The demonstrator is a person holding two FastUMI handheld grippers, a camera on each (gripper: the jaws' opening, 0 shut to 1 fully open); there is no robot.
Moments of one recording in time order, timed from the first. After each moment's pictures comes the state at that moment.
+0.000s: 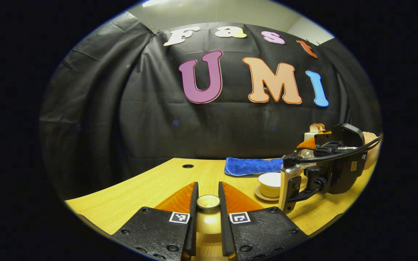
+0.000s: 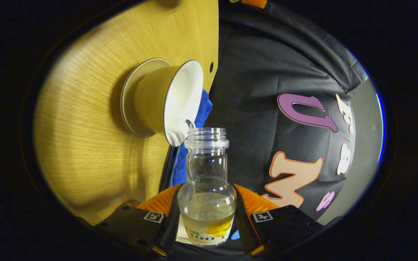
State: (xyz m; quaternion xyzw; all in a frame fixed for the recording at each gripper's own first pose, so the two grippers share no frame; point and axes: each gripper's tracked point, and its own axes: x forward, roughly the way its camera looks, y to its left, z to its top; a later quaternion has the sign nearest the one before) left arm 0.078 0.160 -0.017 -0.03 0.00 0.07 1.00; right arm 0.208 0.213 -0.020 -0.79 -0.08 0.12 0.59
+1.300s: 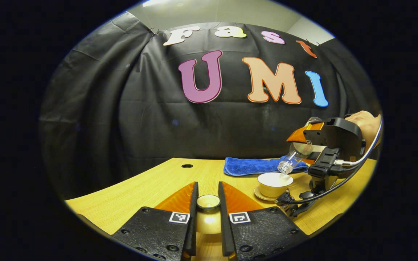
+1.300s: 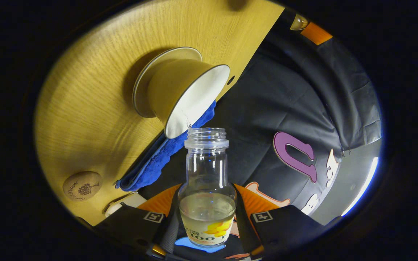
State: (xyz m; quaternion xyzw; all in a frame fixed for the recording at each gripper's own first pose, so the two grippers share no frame) left arm 0.078 0.158 -0.018 -0.03 0.00 0.07 1.00; right arm 0.207 0.242 0.008 -0.89 -0.16 0.12 0.42
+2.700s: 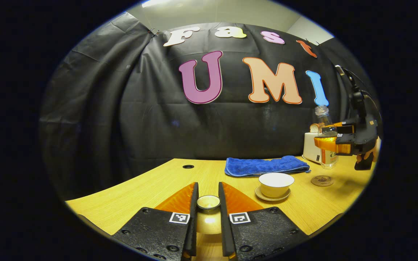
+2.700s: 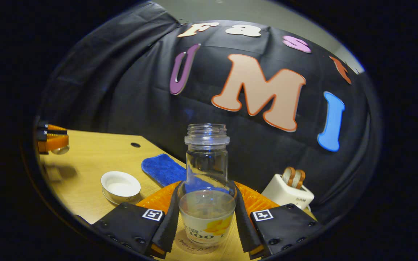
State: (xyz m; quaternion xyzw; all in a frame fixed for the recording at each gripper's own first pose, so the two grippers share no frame) left arm 0.078 0.160 -0.018 -0.03 0.00 0.07 1.00; right arm 0.203 0.127 0.047 -0.14 0.01 0.17 0.98
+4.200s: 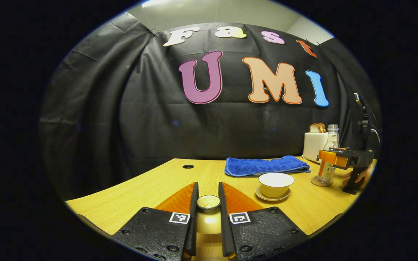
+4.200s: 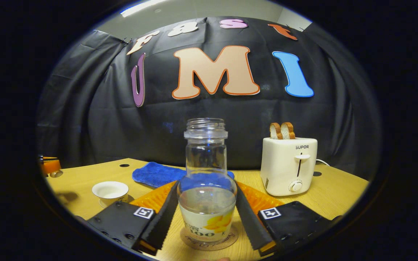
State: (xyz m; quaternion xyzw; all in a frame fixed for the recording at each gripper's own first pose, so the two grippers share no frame) left arm 0.078 0.159 -0.018 -0.03 0.00 0.07 1.00; right arm 0.220 0.089 -0.012 0.00 0.01 0.11 0.99
